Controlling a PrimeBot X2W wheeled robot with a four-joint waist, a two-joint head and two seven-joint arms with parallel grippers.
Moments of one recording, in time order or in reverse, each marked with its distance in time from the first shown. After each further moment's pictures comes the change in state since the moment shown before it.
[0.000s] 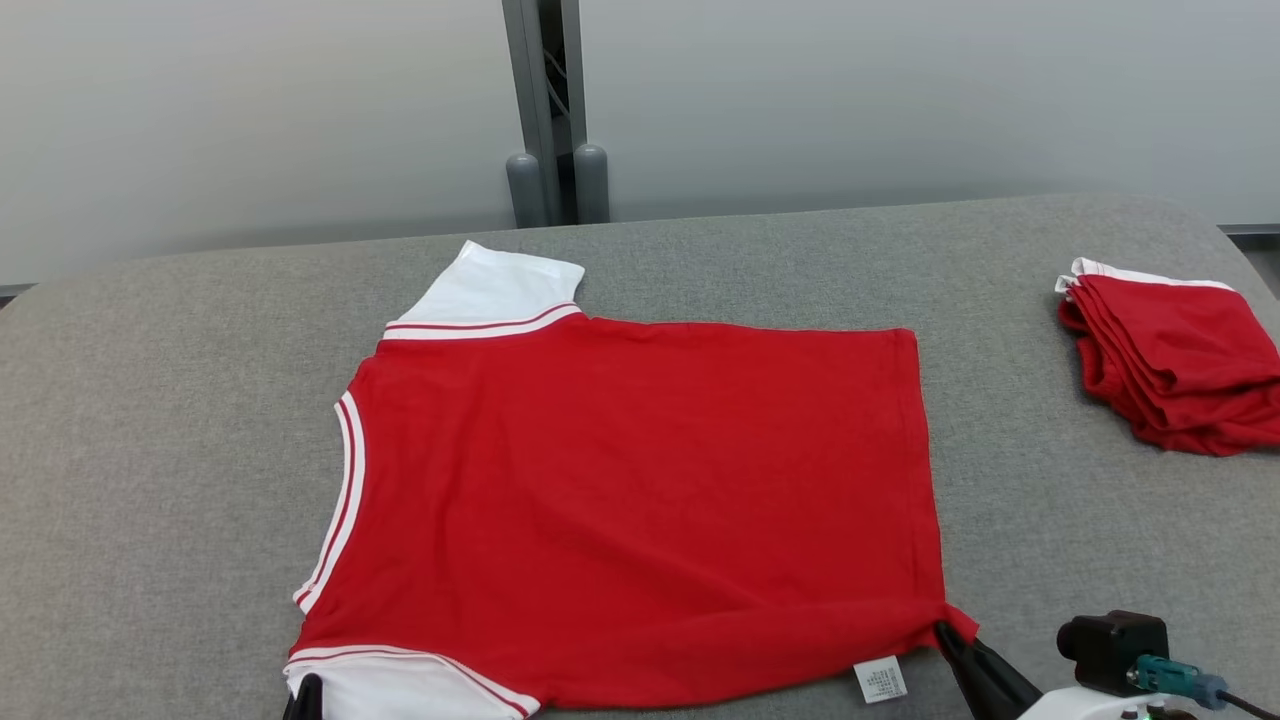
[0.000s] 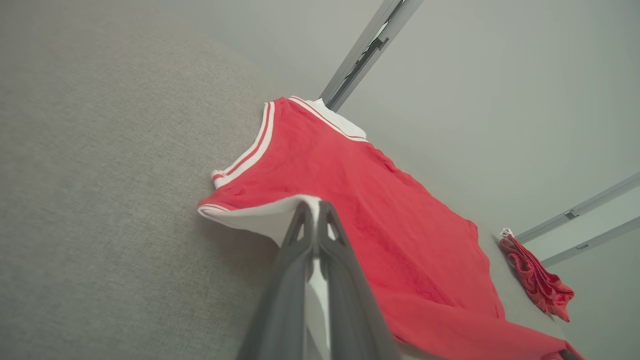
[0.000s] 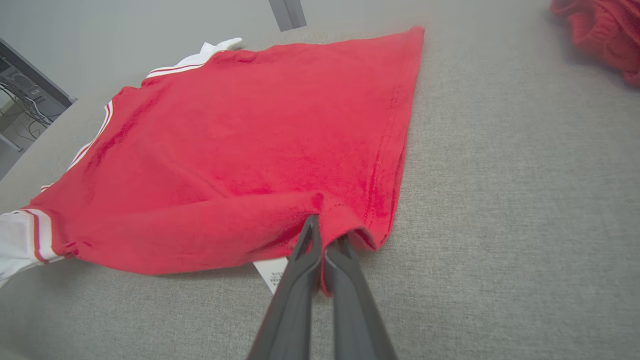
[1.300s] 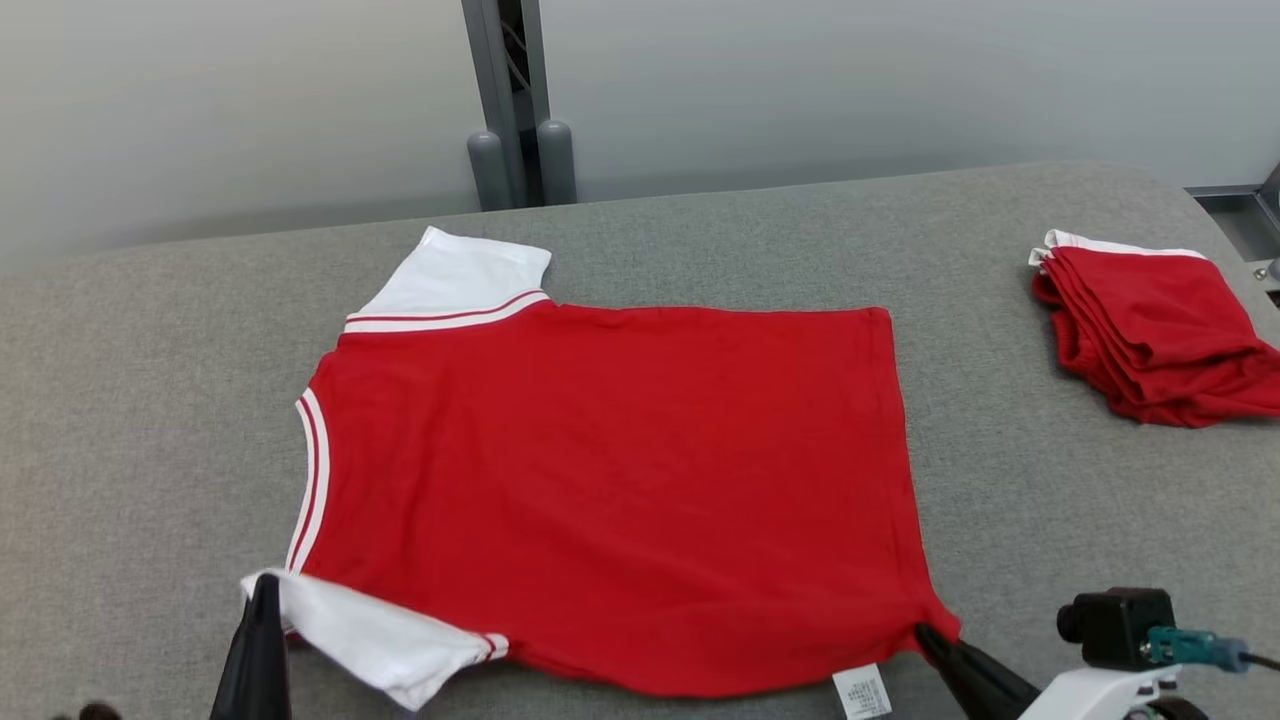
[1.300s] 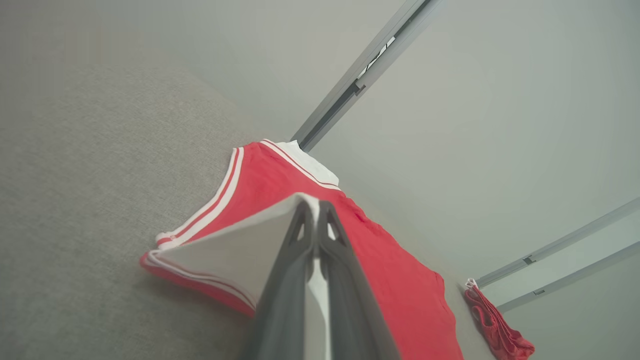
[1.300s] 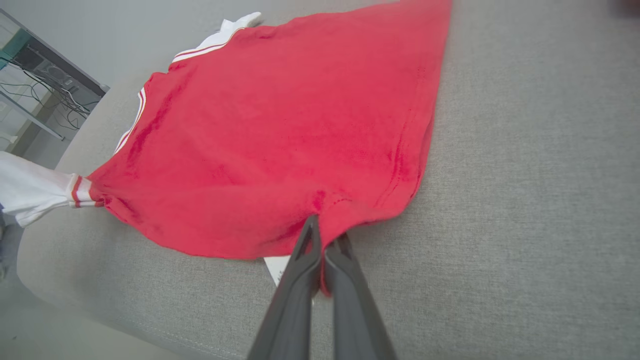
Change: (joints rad) left arm -0.122 -0.036 0.076 0.013 -0.084 -0.041 -0.012; right arm 0.025 -0.030 0.014 -0.165 0.139 0.000 0.214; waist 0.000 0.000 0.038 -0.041
